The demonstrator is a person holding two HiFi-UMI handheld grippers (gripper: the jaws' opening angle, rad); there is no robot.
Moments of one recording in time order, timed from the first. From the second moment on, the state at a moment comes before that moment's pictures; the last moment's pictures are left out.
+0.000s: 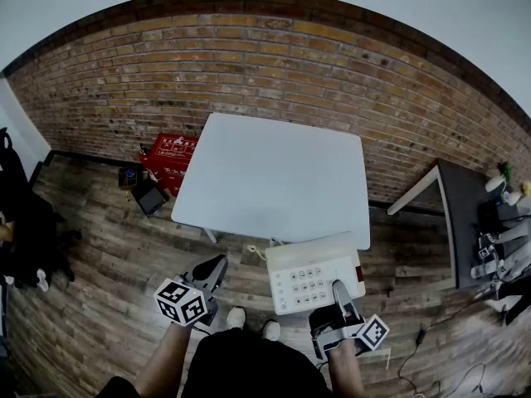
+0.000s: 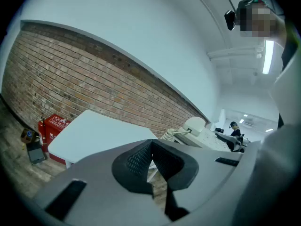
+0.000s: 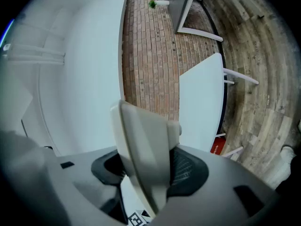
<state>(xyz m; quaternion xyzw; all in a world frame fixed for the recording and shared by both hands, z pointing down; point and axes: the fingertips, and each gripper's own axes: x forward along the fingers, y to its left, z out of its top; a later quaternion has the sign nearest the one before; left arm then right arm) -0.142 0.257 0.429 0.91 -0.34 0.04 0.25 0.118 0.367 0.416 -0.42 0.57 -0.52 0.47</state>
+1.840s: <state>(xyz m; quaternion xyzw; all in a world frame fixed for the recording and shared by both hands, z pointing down) -0.197 0.194 0.439 0.93 -0.29 0.05 0.24 0.081 0.342 0.408 -0.49 0.55 -0.46 0.50</state>
